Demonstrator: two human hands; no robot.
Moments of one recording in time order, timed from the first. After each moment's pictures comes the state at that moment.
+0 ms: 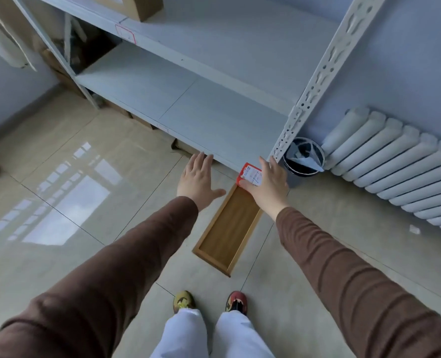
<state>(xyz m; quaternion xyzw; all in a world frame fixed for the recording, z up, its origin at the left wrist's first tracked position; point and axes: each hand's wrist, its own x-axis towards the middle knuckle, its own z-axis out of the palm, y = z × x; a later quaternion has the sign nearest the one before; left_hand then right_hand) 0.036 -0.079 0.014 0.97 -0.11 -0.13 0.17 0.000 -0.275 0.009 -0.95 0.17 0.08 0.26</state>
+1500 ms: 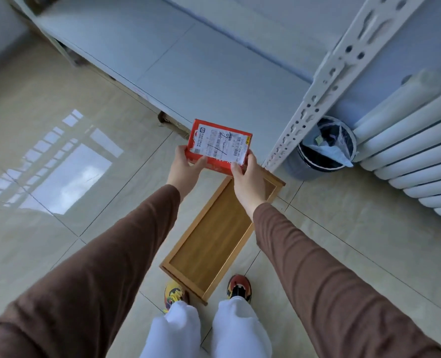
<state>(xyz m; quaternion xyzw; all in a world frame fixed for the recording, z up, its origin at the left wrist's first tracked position) 0.152 -0.166 -0.184 0.81 0.19 -0.15 0.53 0.115 -0.319 -0.188 -0.82 0.19 0.10 0.53</state>
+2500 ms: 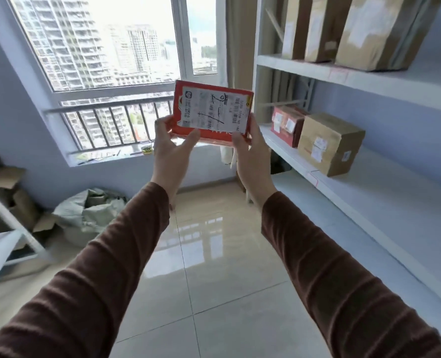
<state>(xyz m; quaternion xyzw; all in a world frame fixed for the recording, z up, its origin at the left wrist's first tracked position) -0.029 0.283 0.375 0.73 0.14 0.44 0.51 0.066 0.151 0.356 -0.67 -0.32 -0.09 0.67</state>
